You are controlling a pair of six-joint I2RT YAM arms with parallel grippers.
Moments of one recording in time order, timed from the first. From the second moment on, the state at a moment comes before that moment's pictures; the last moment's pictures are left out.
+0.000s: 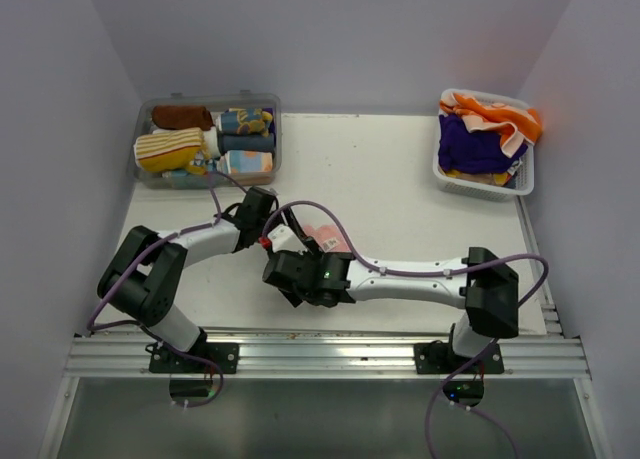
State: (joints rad) left arm -0.48 1.60 0.78 -0.14 0.32 -0.95; right arm 1.31 1.68 1.30 -0.67 0.54 0.46
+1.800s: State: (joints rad) left arm -0.45 1.61 0.78 -0.16 0.48 -0.85; right arm 0.79 1.59 0.74 0.19 -0.34 0.69
